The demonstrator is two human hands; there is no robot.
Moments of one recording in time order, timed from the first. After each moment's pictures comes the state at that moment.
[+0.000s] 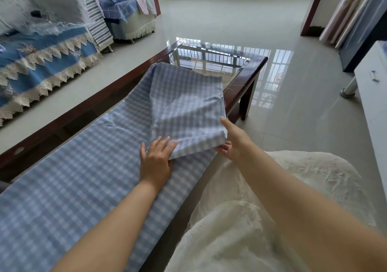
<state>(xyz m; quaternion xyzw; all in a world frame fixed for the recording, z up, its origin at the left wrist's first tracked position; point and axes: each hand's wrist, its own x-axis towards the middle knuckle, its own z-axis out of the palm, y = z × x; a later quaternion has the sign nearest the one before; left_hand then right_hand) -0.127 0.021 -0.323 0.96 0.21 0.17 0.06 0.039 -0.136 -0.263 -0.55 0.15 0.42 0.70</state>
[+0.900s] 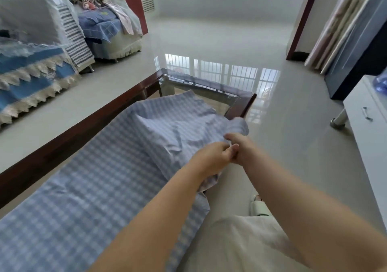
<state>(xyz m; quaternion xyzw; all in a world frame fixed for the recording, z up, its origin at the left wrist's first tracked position) 0.156 -0.023 -0.228 0.93 0.13 -0.05 0.34 0.265 -0.089 -0.262 -0.67 0.15 0.39 0.61</state>
